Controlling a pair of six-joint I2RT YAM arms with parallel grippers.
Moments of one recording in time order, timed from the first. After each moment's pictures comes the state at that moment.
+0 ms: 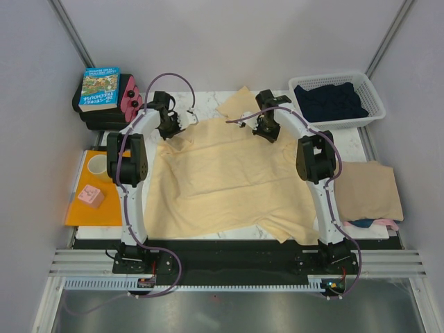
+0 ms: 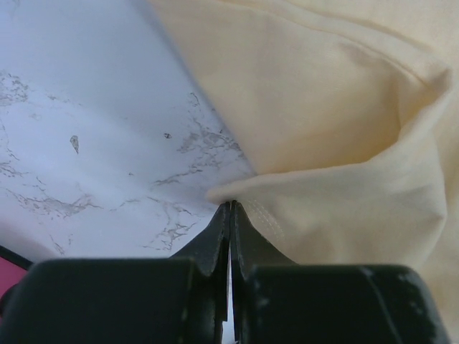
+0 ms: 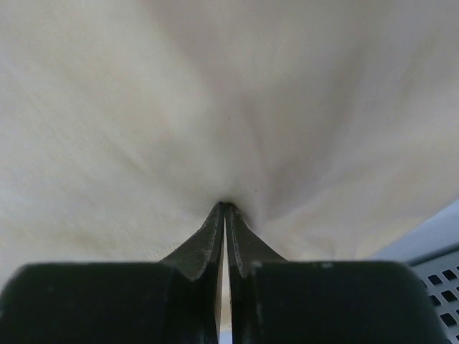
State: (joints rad) left arm -0.10 2.27 1.84 -0.72 0.18 1.13; right arm 0.33 2.48 2.21 -1.07 -0.02 -0.92
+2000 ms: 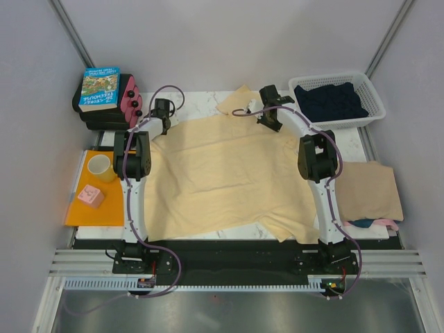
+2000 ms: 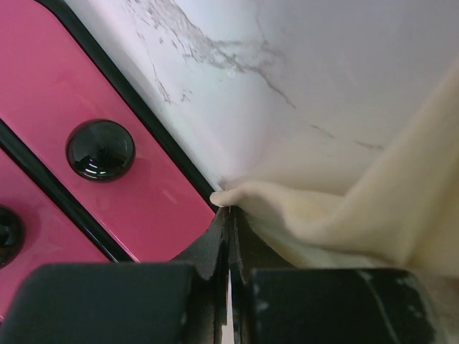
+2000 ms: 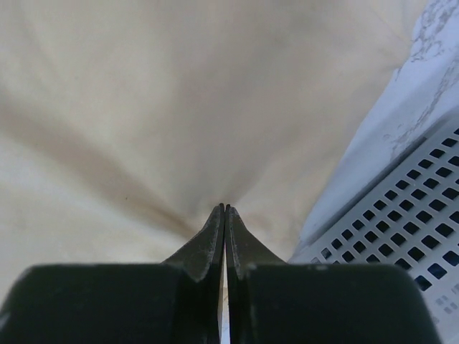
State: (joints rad) left arm -0.07 2.45 1.82 -0.30 -0.63 1.12; right arm 0.30 2.49 2.21 -0.83 0.20 -0.78
